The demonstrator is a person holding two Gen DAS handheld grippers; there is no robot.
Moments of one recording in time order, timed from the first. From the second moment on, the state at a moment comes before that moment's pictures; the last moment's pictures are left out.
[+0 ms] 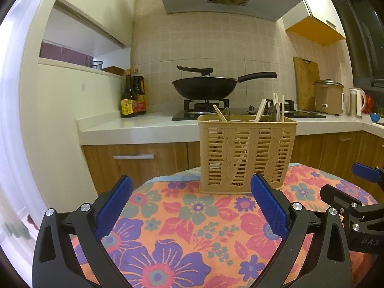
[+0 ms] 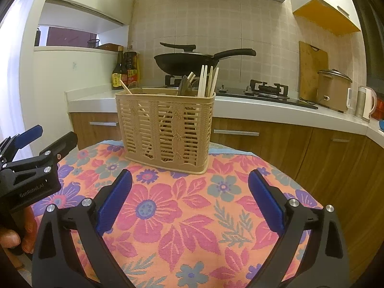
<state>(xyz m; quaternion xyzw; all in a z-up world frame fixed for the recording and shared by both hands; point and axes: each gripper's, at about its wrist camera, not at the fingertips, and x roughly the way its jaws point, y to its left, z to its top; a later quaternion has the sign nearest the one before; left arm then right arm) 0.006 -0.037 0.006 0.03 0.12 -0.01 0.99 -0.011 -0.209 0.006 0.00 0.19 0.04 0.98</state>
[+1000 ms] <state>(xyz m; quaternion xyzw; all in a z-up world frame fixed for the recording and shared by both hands) 0.005 -0.033 0.008 0.03 0.11 0.00 0.99 -0.006 -0.215 0.003 0.01 0.21 0.04 0.98</state>
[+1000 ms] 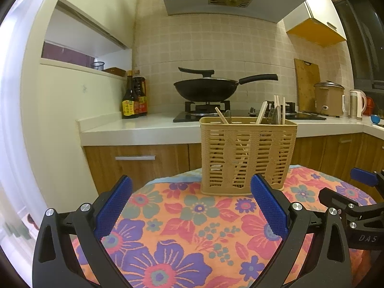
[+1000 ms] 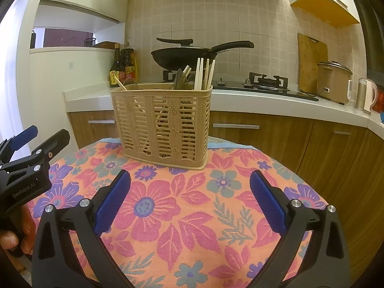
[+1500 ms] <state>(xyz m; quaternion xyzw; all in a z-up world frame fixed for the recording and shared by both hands) 0.006 -0.028 0.009 0.02 0.11 0.00 0.99 -0.005 -0.214 0.002 0.01 0.21 0.04 0.98</state>
